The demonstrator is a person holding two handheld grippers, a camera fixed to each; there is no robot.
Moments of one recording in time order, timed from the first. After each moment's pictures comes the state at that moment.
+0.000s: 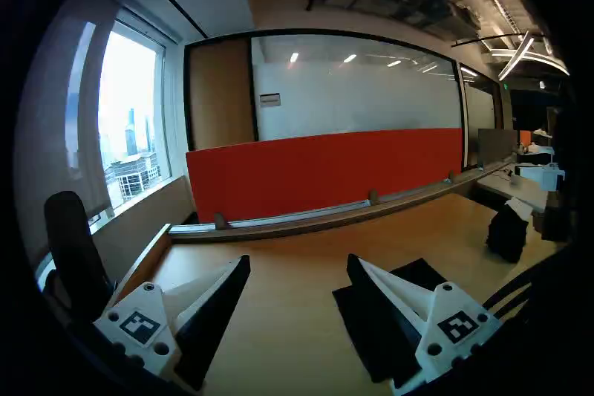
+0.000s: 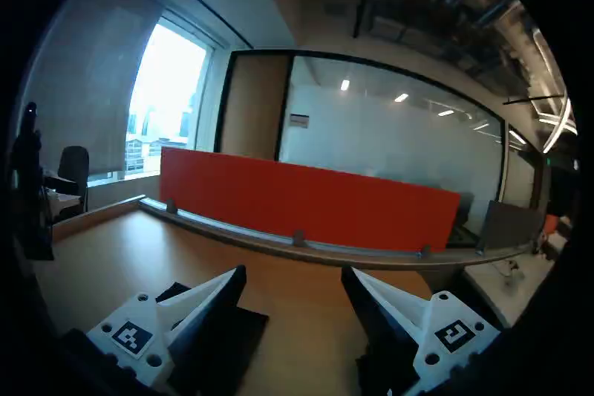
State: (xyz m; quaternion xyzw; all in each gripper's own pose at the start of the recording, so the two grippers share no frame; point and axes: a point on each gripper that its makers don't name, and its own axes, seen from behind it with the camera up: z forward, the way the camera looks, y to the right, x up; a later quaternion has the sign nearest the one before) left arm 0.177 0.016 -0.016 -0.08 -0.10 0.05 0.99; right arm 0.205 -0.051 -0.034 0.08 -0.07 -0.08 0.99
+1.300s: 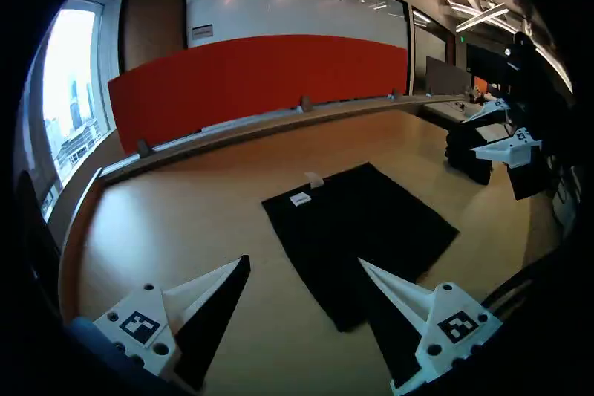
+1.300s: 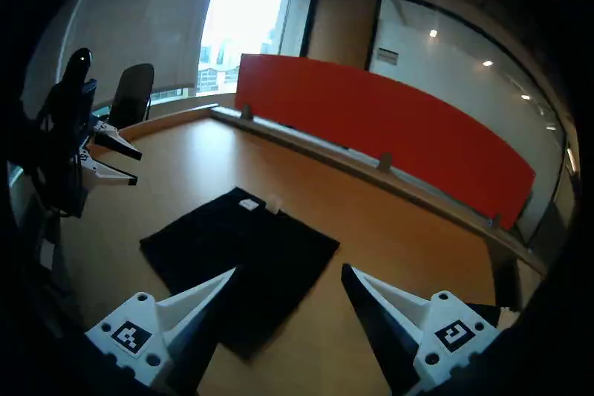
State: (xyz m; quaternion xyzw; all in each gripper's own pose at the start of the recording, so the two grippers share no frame) left arm -0.003 0.095 -0.038 -0.22 -0.26 0.09 0.94; right arm 0.032 -0.099 -0.048 0.24 -0.24 -0.15 0.93
